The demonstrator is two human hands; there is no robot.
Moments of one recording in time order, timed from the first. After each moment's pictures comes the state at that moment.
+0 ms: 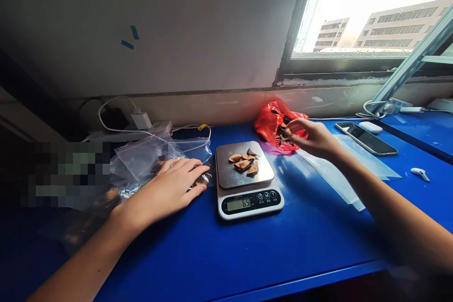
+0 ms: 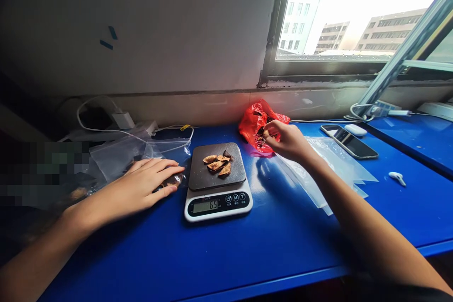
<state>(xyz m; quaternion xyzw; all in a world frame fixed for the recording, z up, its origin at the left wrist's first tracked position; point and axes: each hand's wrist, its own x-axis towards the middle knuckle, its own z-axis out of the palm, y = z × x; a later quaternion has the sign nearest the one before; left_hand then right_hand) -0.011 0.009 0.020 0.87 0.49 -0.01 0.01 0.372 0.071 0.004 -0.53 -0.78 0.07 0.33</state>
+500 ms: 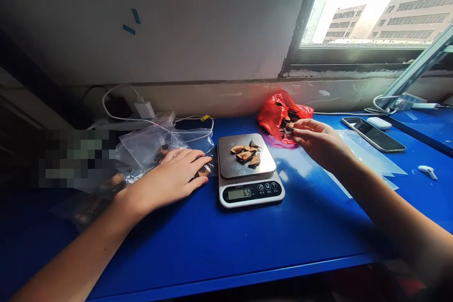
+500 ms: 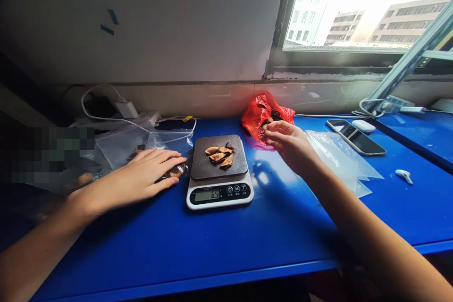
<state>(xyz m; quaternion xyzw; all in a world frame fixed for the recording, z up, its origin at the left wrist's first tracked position) -0.006 0.004 0.026 0.87 0.49 -0.05 0.01 0.344 0.040 -0.001 -0.47 -0.53 0.45 0.55</state>
